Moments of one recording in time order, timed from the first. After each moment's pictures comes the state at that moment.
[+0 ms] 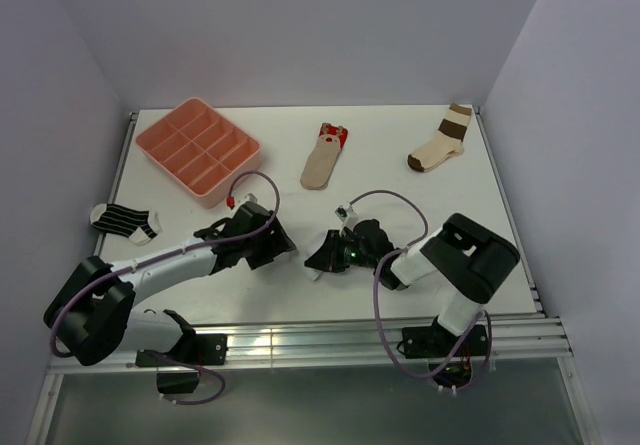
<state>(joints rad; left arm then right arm) -0.71 1.32 0.65 -0.23 -0.05 -1.10 0.78 1.65 0.36 0.83 -0.32 0.81</state>
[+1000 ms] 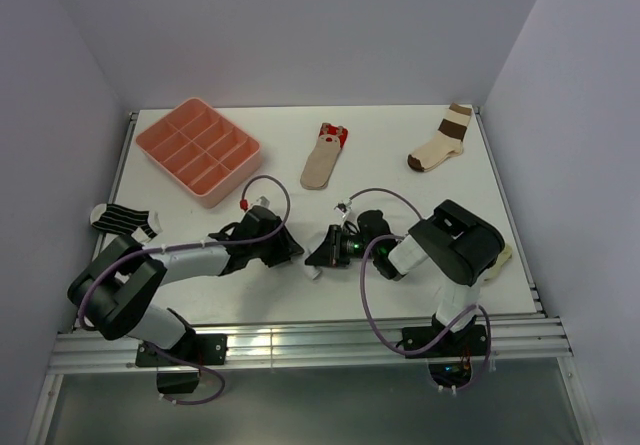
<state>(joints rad) -0.72 1.47 0.56 0.10 0.04 -1.10 0.65 1.81 0.42 0.92 -0.62 0.89</state>
